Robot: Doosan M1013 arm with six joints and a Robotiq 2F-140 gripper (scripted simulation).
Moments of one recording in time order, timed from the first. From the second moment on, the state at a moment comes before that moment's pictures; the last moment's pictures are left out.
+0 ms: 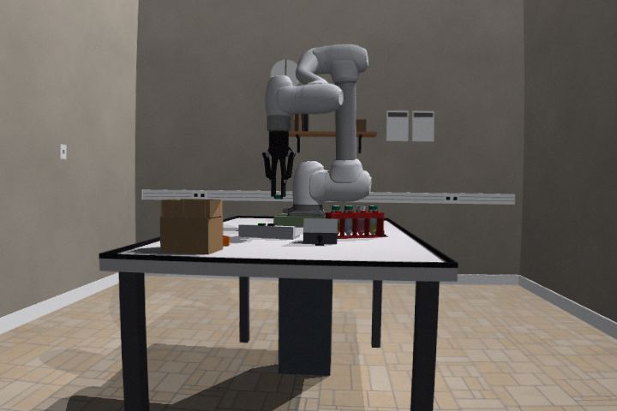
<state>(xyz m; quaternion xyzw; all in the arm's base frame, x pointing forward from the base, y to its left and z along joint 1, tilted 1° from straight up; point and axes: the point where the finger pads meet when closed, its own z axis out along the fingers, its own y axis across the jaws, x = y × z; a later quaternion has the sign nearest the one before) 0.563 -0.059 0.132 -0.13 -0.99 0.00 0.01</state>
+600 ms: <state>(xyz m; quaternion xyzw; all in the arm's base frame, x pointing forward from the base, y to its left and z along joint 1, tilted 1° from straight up) 0.551 0.018 0.133 -0.48 -0.88 -0.02 0.01</state>
